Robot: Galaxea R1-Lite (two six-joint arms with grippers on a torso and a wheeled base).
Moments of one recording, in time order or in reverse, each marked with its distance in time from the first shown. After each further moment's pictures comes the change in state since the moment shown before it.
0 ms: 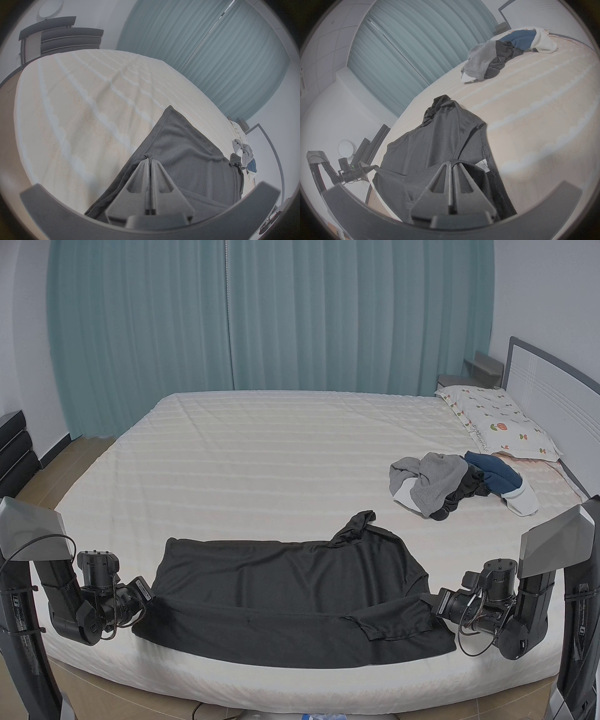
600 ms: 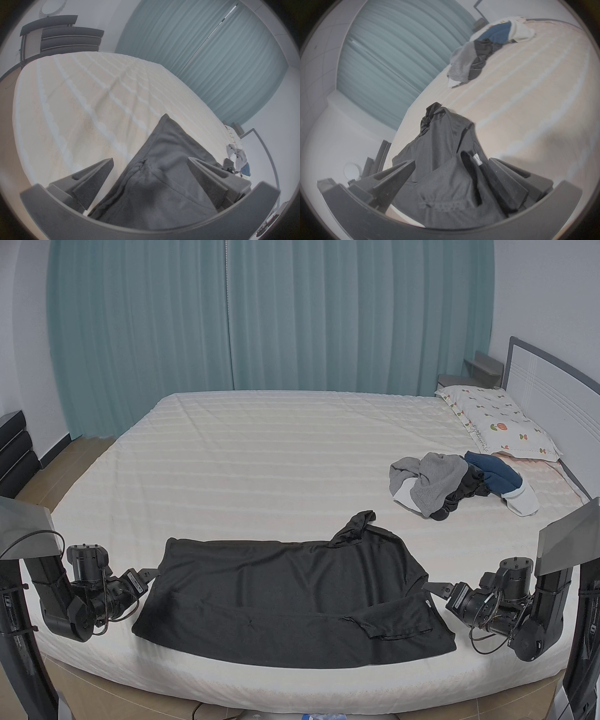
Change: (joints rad) left arm 0.036 -0.046 0.004 -0.004 -0.059 -0.007; right arm -0.031 -0.093 0.102 0.000 -0.014 0.220
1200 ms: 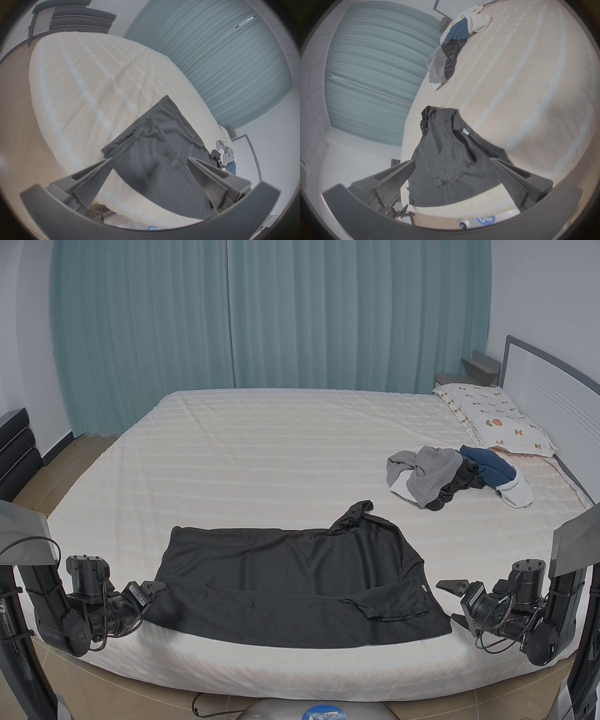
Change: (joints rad) left arm -0.054 -0.075 0.134 0.000 -0.054 -0.171; right arm -0.011 -0.086 0.104 0.001 -0.006 0.276
